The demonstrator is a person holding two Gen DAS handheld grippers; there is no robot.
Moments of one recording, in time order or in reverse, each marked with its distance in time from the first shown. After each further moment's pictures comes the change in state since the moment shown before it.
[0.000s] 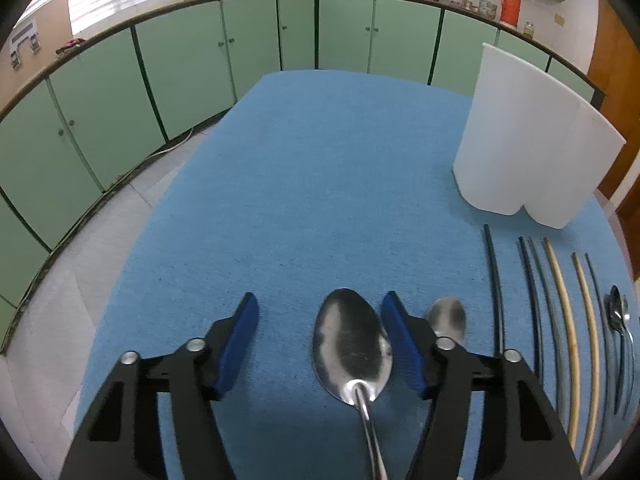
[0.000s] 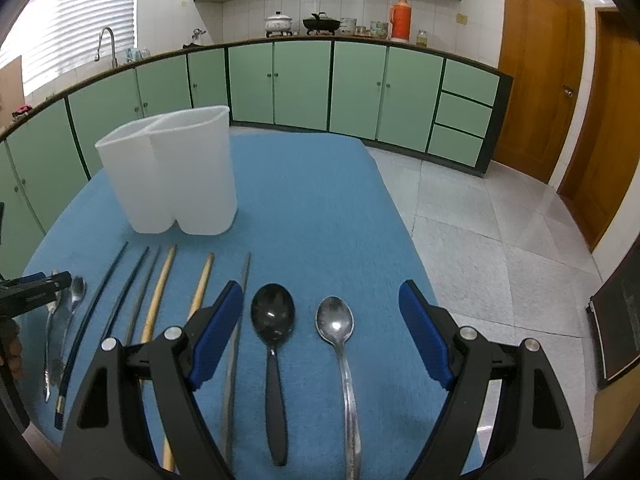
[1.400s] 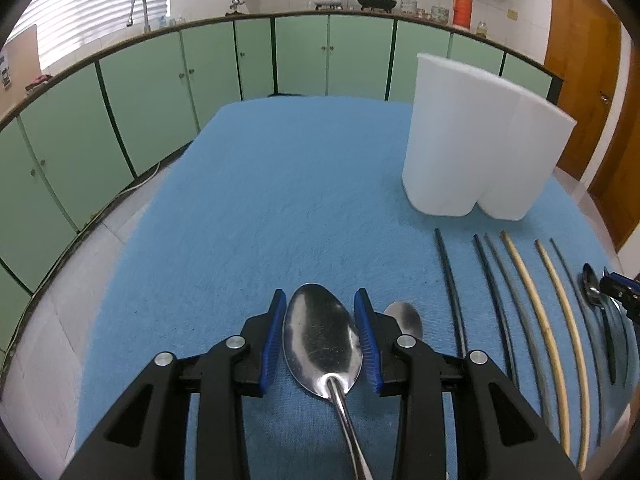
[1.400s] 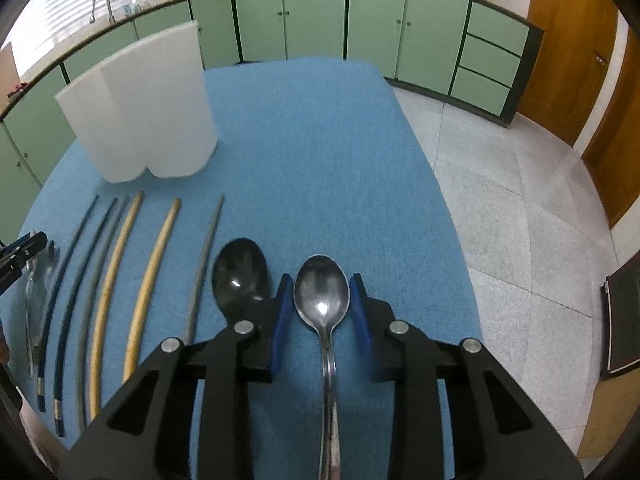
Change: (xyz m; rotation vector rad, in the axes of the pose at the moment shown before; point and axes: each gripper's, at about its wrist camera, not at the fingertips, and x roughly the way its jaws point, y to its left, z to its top) left arm -0.026 -0.004 -0.013 0.113 -0.099 -0.100; right arm 0.051 -0.013 -0.001 -0.011 0.203 0.093
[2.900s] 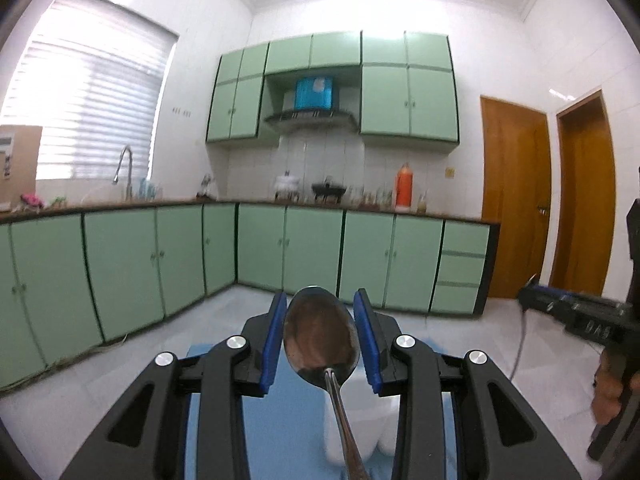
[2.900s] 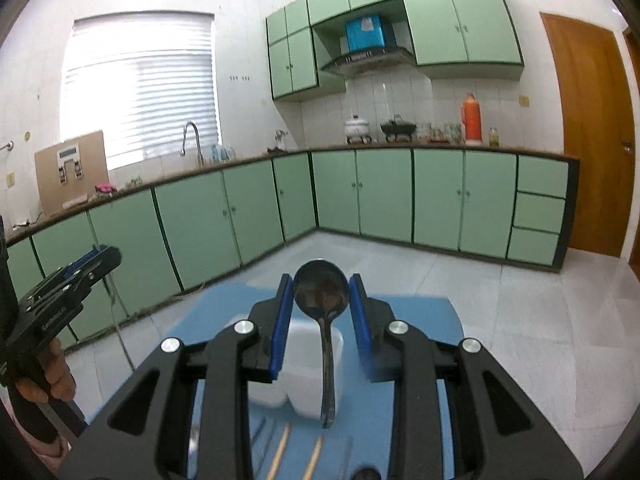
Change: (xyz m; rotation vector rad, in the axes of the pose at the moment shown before) left arm -0.157 -0.028 0.127 0.044 -0.708 -0.161; right arm -0.151 0.041 0.136 -0.073 -0.603 0.247
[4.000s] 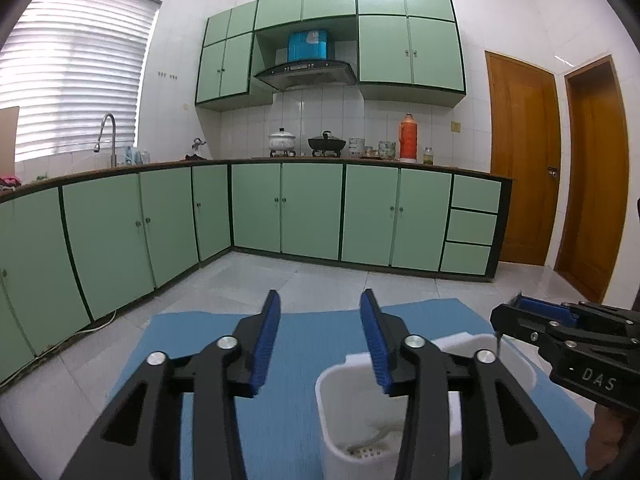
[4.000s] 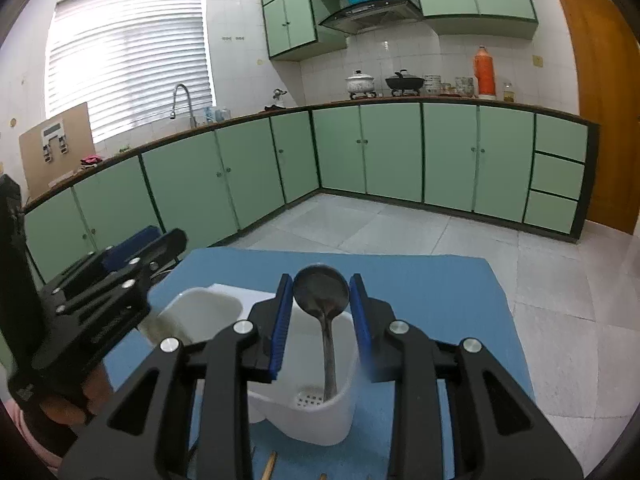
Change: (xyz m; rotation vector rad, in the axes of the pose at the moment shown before) left arm 0.132 -0.009 -0.087 0.028 0.167 0.011; right arm 0.112 0.003 -0.069 0.030 0.157 0.009
